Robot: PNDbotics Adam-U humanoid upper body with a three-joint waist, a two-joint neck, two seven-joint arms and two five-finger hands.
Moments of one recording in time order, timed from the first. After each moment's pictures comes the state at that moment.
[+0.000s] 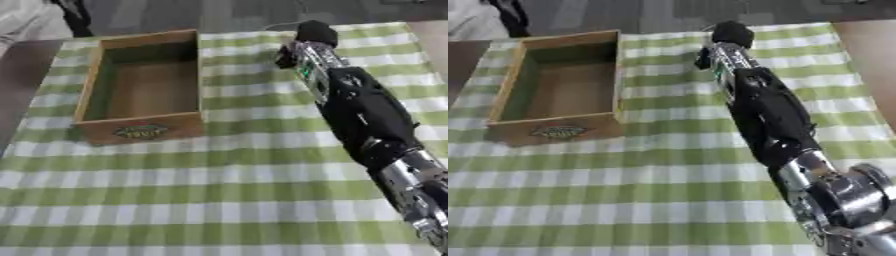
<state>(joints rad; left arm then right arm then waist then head) -0.26 0.51 0.33 -1.81 0.20 -0.22 0.02 -1.29 -0.23 0.03 -0.57 1.26 0.50 0.10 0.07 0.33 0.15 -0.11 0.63</state>
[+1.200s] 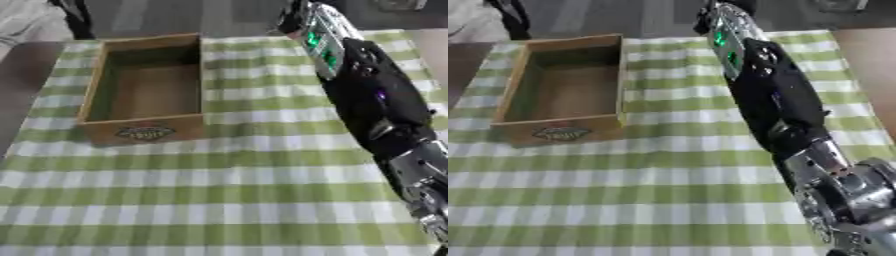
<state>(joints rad) -0.26 0.51 0.33 -1.83 0.20 -0.21 0.03 -1.33 -0.25 0.07 -0.79 1.03 0.52 0.03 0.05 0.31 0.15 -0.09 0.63</state>
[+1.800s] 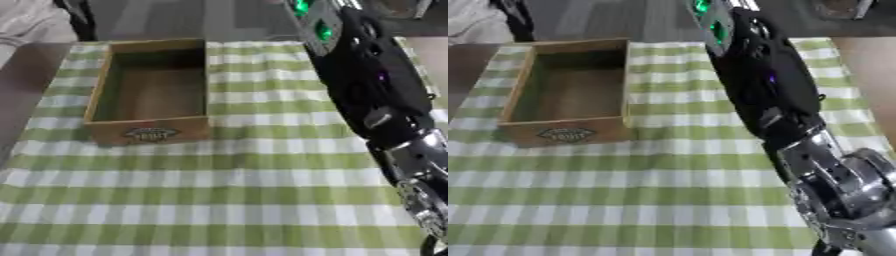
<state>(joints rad) -0.27 0.51 0.33 -1.84 0.20 -0.19 0.03 -1.36 -0.20 0.12 -0.94 0.96 0.51 0.08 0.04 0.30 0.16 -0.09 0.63</state>
